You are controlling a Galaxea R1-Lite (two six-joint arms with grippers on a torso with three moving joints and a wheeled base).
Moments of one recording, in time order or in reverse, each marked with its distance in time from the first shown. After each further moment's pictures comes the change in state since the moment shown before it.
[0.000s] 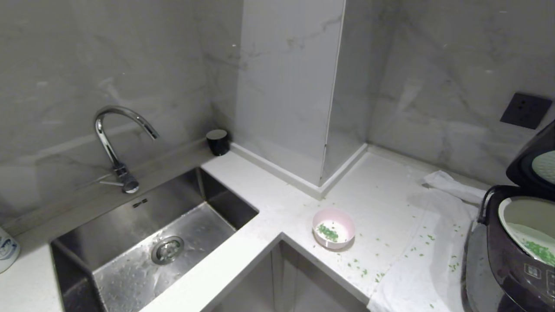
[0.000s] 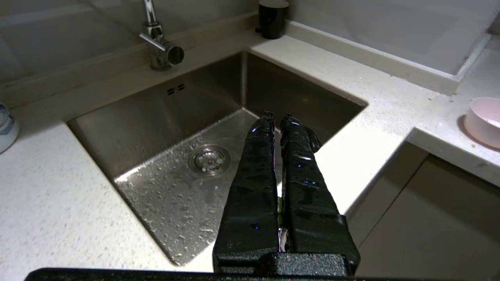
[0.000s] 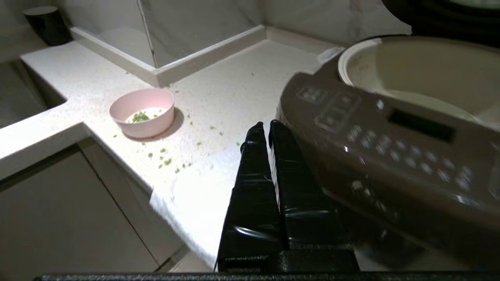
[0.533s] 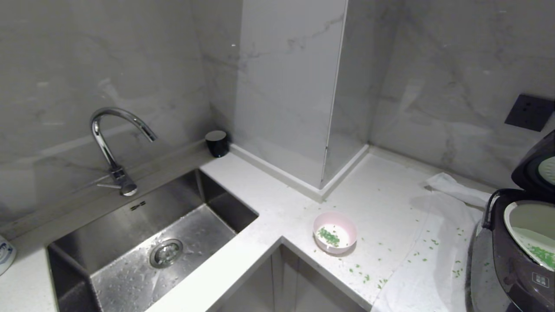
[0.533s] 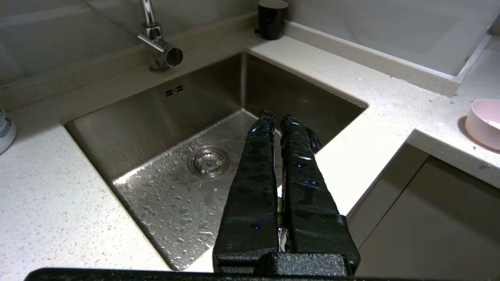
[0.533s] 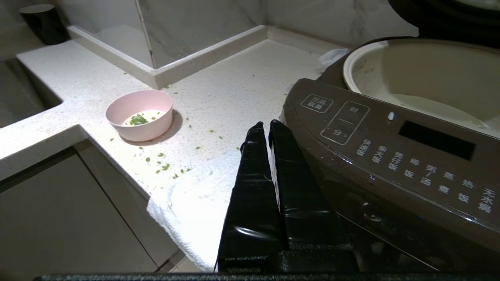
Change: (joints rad) left arm 0.001 0.000 0.000 0.001 0.000 0.000; right arm -0.001 0.000 -0.001 0.005 -0.003 -0.002
